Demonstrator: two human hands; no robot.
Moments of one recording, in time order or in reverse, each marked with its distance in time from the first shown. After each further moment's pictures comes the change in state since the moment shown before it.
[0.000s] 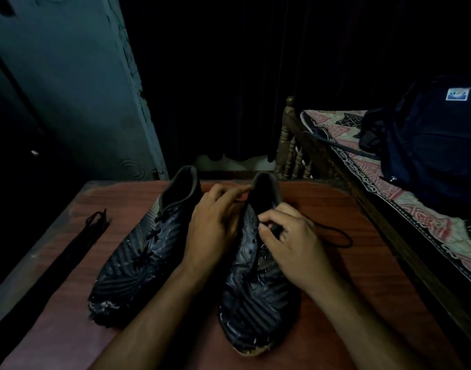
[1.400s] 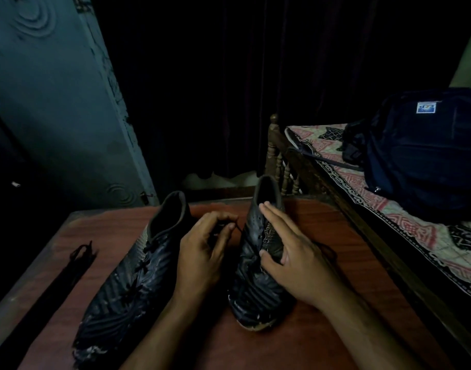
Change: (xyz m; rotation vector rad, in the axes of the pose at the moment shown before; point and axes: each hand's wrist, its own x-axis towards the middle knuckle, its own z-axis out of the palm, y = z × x) left_hand 0.002 0.008 -0.002 -0.259 0.052 -0.076; right_hand 0.004 0.013 -0.021 -0.132 -0.144 0.054
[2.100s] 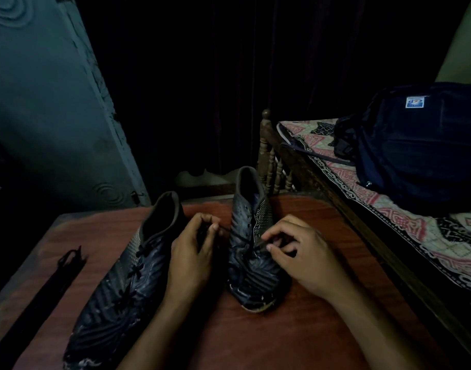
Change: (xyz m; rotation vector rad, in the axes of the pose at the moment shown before) left_hand -0.001 -0.022 0.000 -0.108 -0.035 -0.315; right_hand 0.002 0.017 -0.005 0.256 0.082 0.071
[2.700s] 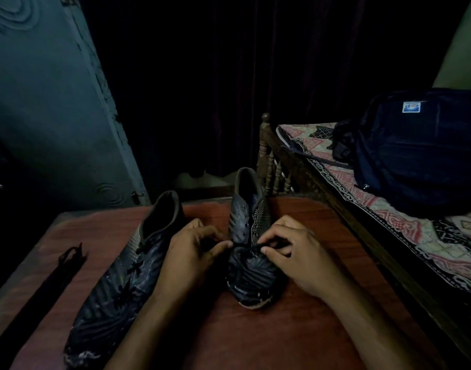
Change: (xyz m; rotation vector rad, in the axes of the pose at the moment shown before) left_hand -0.002 0.020 -0.017 0.340 -0.185 0.152; right_hand -0.001 -0.002 0.000 -0.061 -0.056 0.002
